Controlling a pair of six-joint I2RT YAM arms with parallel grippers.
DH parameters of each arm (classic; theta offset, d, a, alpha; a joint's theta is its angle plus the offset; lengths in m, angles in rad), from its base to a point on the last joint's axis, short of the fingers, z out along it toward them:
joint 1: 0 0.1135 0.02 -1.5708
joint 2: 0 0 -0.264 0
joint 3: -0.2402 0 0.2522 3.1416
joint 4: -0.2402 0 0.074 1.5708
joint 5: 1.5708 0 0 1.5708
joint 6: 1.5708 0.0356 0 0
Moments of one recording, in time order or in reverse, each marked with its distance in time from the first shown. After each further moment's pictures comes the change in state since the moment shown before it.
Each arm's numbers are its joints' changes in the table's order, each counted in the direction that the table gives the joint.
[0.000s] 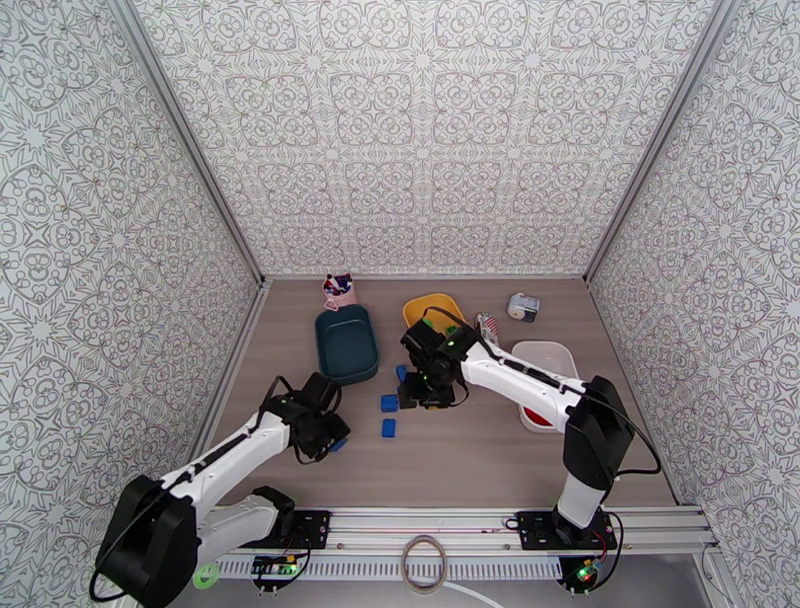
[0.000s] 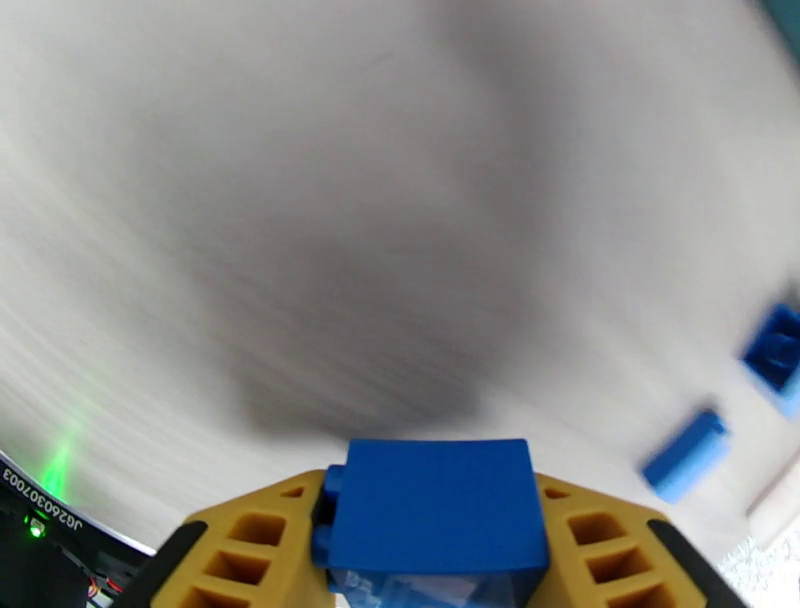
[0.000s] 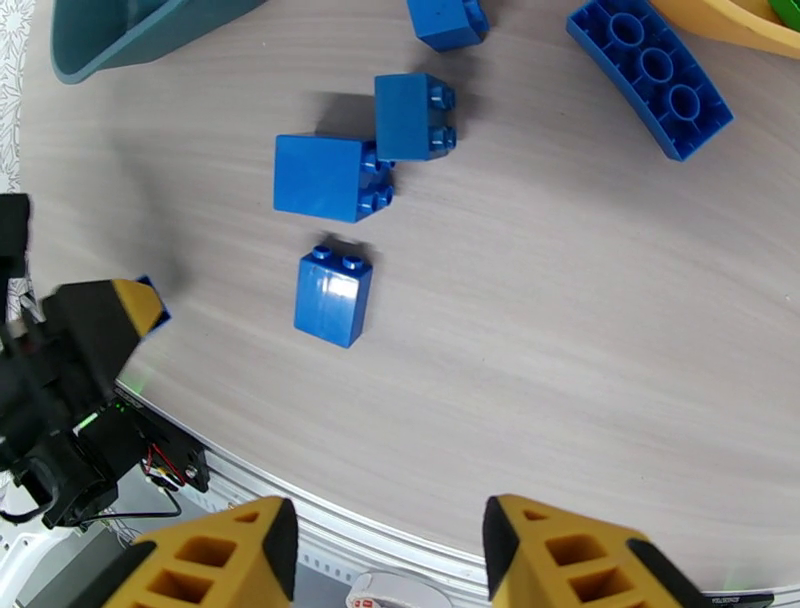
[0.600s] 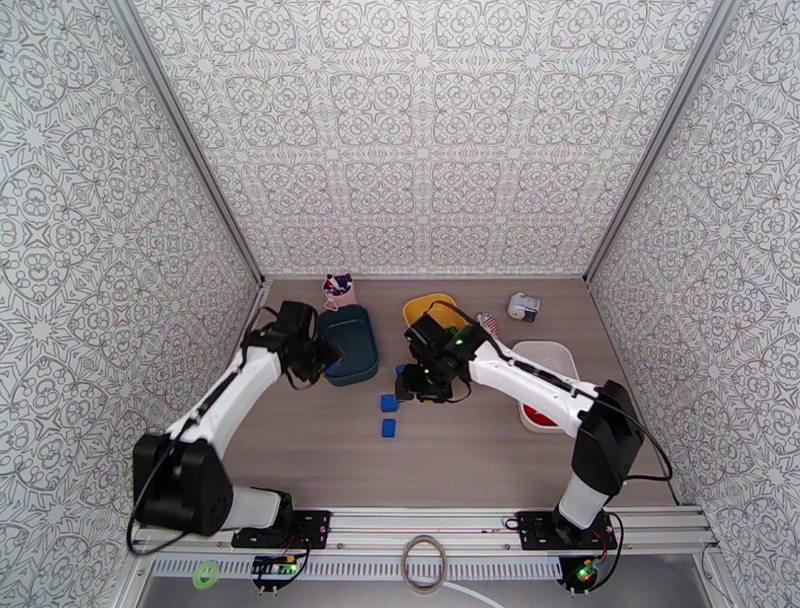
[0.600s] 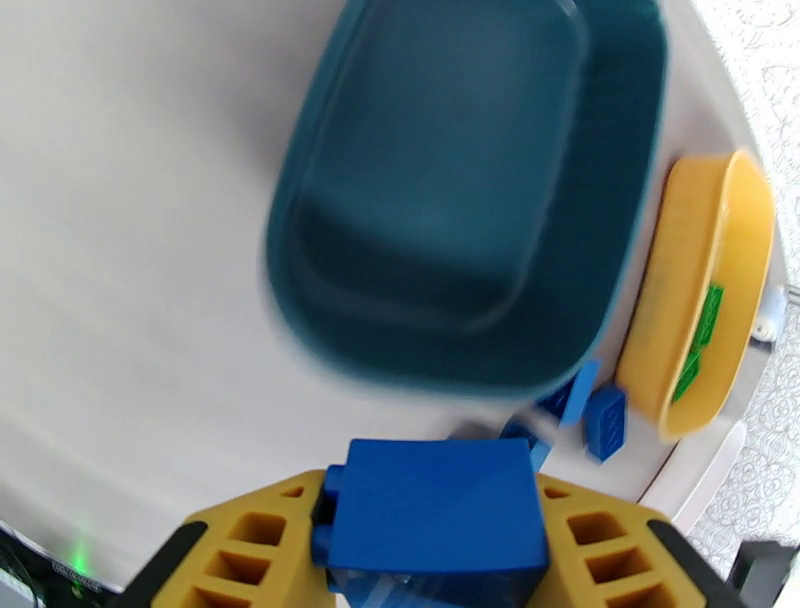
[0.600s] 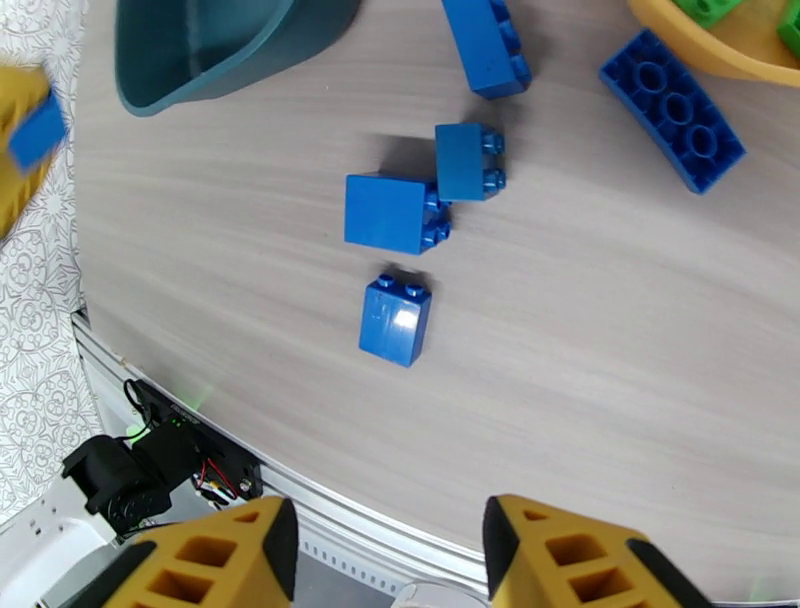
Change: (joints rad) left arm 0.270 0.368 -0.552 -0.005 0.087 0.301; right arm -0.023 -0.079 0.037 0.072 -0.030 0.061
